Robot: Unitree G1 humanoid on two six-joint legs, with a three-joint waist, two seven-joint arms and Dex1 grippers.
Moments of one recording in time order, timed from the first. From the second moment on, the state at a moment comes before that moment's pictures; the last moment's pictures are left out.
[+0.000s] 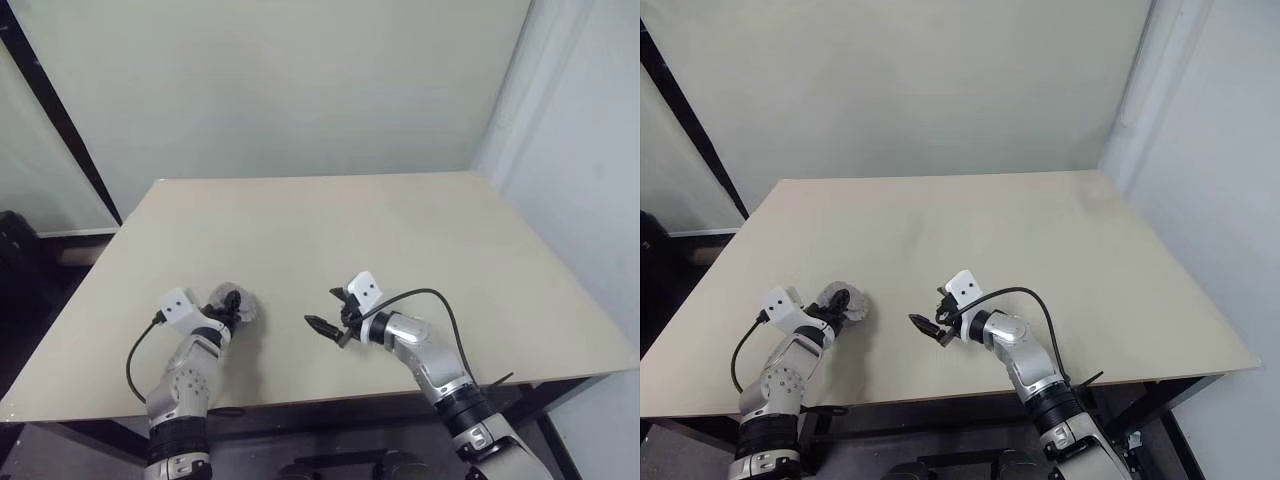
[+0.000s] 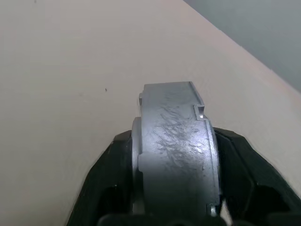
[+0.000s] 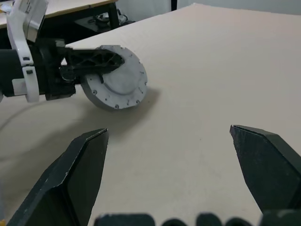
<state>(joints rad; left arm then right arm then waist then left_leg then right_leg) -0.22 0.18 0.40 0.25 -0.57 0.38 -0.06 -0.42 -0.03 0.32 0.32 0.10 0.21 0.61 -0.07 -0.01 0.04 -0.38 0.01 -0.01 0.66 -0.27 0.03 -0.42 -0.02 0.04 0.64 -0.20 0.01</state>
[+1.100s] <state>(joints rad) -0.01 0.42 0.01 -0.33 -0.40 0.53 -0.35 -0.36 -0.27 0.12 0.25 0.12 0.32 0.61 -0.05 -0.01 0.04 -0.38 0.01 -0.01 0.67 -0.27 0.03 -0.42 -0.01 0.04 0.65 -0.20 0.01</state>
